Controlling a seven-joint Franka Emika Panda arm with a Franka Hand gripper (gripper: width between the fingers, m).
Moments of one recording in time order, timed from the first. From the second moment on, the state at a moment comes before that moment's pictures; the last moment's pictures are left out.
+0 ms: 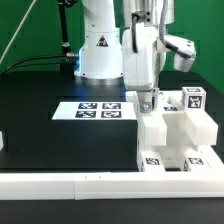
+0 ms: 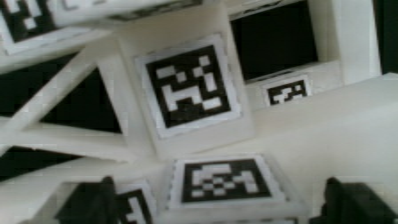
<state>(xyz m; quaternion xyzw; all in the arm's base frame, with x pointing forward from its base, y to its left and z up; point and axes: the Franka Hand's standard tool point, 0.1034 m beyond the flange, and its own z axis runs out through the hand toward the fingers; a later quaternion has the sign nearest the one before) 0.586 0.052 0.104 -0.60 0.80 0.01 0.06</state>
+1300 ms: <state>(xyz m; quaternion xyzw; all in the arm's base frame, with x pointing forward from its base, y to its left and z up) 0.589 0.055 0.112 -0.97 0.24 -0.05 0.03</state>
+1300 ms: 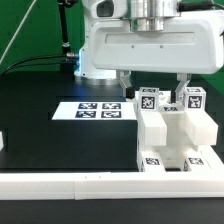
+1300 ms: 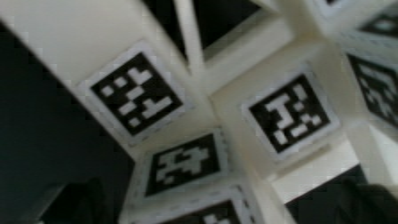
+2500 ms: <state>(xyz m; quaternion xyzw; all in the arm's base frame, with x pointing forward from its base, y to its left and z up) 0.572 0.053 0.106 -0.92 0.39 -0.02 0.03</state>
